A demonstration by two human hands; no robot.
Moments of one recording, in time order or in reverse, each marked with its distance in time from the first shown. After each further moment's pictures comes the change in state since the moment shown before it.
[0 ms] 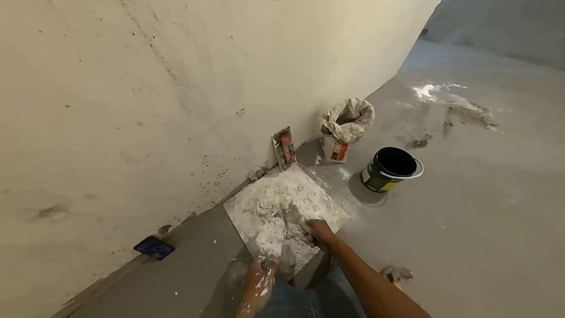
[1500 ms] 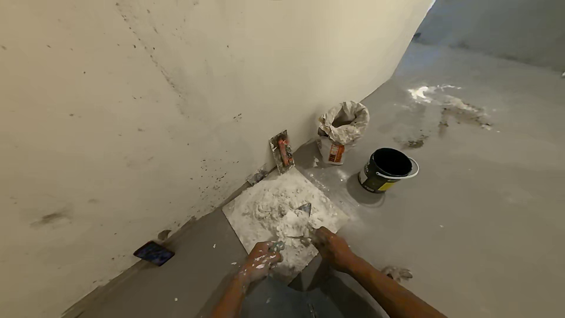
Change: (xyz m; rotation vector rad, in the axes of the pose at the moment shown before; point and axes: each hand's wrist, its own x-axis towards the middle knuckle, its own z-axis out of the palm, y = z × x) left_hand 0.053 0.031 -0.020 0.052 -0.388 0.199; right_hand -0.058 0.020 -0.048 -1.101 0.008 -0.639
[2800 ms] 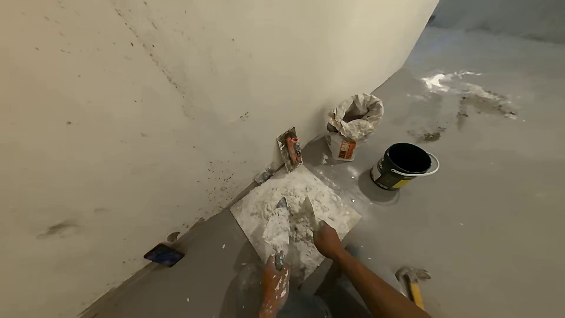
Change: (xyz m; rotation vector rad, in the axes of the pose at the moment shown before) left_hand -0.010 -0.031 0.052 0.058 0.559 -0.116; right_hand 0.066 -0.039 0.029 0.221 -0.013 0.491
